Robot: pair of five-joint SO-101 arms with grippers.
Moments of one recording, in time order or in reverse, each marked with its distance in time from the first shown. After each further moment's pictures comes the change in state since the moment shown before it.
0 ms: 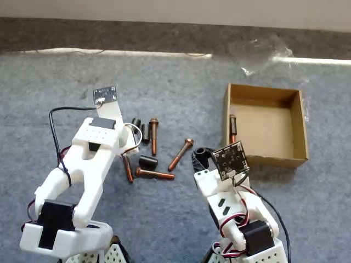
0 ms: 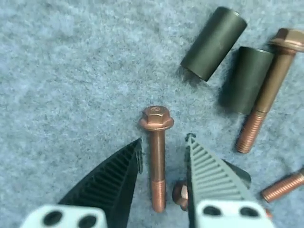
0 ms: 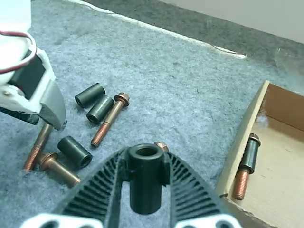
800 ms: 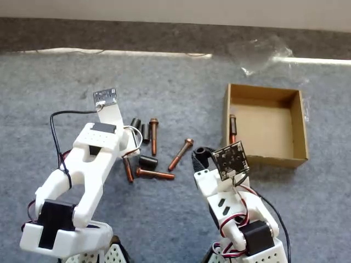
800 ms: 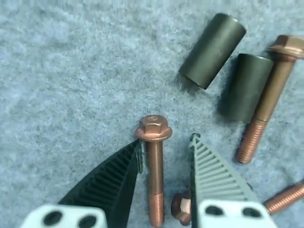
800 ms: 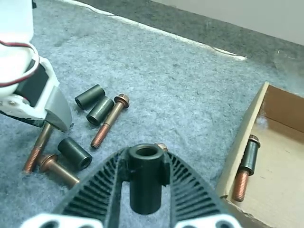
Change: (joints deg) left arm 0.0 0.1 3.8 -6.6 0.0; right arm 0.0 0.0 0.0 -0.4 0.0
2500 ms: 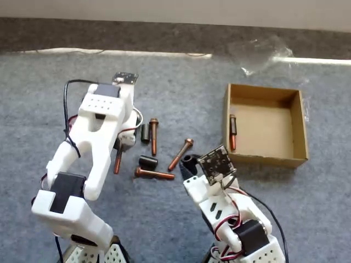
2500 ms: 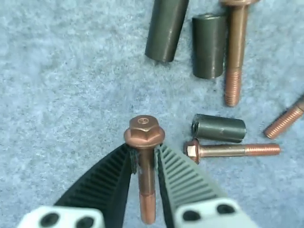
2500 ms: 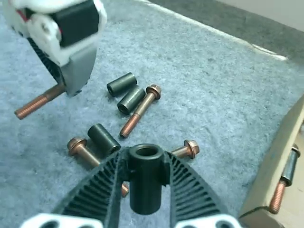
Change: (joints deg) left arm 0.2 14.8 -33.4 35.0 -20.6; right arm -8.0 0.0 4.0 -2.1 0.0
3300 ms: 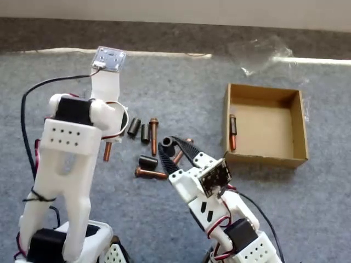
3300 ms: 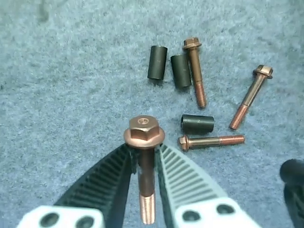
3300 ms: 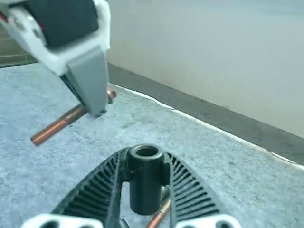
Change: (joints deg) left arm 0.0 -30.9 0.2 6.9 -4.9; right arm -8.0 0.0 8.7 -32.7 0.0
